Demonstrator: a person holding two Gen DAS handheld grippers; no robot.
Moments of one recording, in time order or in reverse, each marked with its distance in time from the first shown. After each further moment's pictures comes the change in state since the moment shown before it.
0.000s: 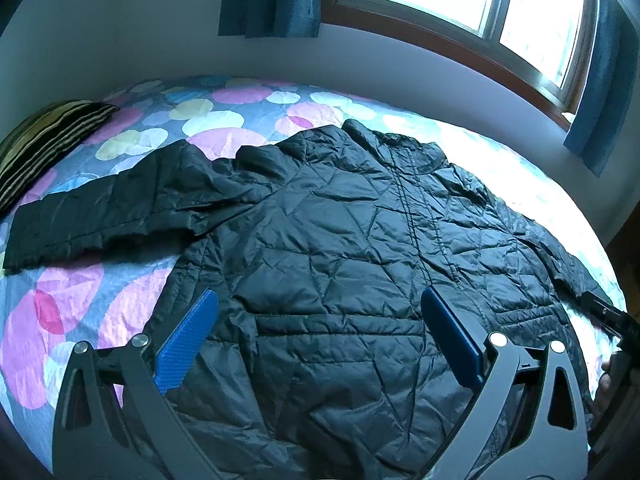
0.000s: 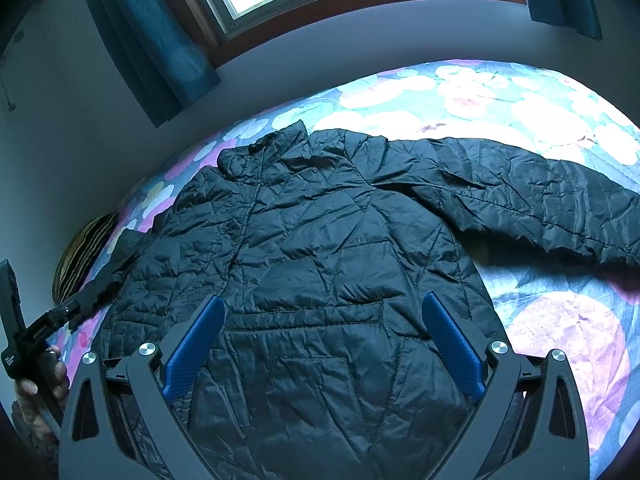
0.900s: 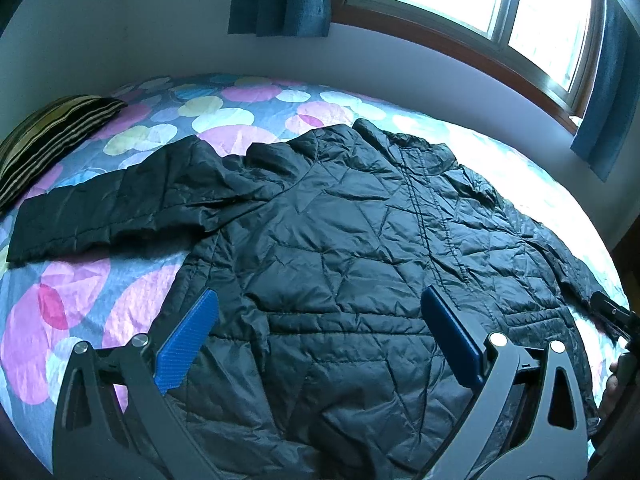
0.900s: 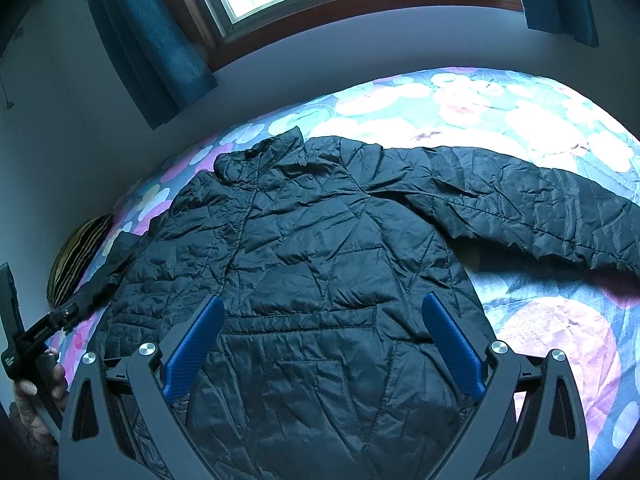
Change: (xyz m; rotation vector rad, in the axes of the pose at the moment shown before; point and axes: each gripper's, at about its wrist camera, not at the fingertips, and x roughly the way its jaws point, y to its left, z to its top) left arm 0.004 0.013 -0.003 -0.018 -0.001 0.015; right arm -0.004 -0.002 0.006 -0.016 -0.009 -0.015
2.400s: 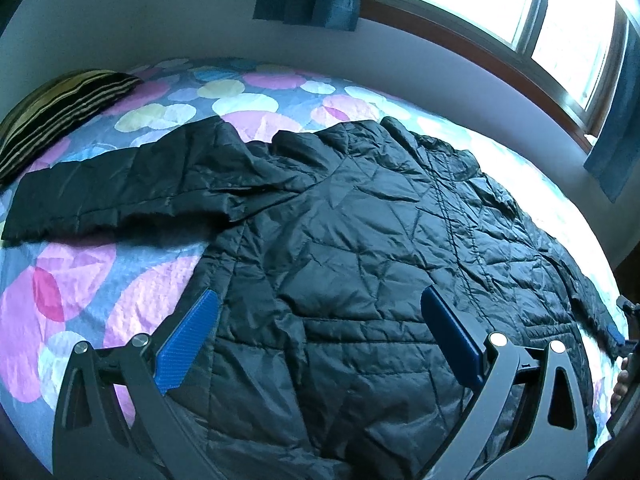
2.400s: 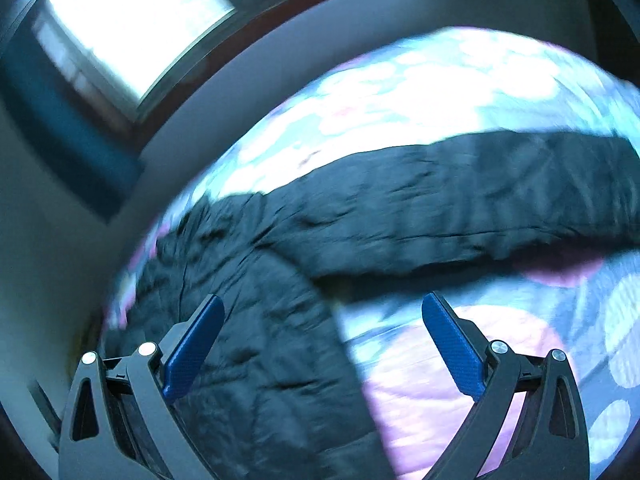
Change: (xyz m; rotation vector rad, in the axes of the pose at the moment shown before) left arm 0.018 0.032 -0.002 -0.079 0.019 0.013; right arm -0.023 -0.143 0.010 0.409 -0.080 -0.042
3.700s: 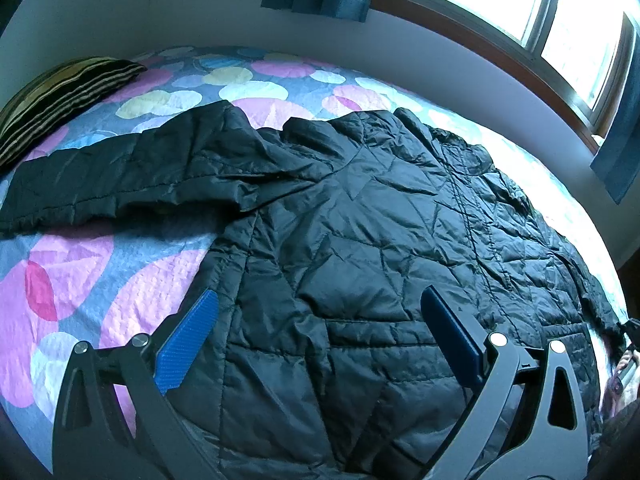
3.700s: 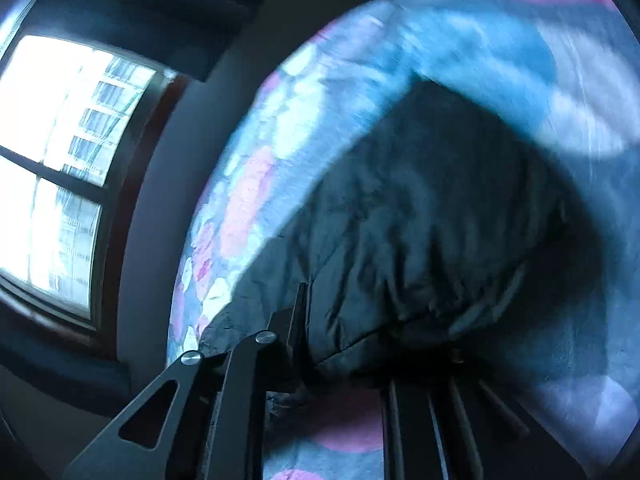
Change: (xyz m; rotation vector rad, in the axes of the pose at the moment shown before) left arm 0.017 0.014 -0.002 -0.015 0.024 0.003; right arm -0.008 -0.178 0.044 0.542 -0.286 -0.047
